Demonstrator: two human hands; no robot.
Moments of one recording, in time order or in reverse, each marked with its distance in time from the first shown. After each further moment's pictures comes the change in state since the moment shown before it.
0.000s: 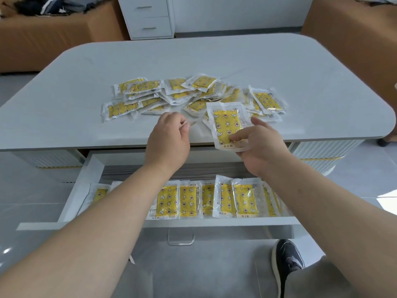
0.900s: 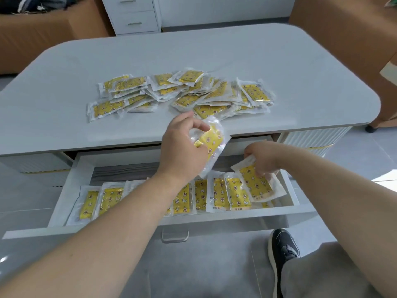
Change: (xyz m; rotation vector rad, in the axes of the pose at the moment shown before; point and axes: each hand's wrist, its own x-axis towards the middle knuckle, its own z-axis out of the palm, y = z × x) left_hand -0.029 0.052 0.008 -0.331 -0.136 -0.104; right_hand 0.053 -0.003 -0.074 -1.957 -0.340 -0.024
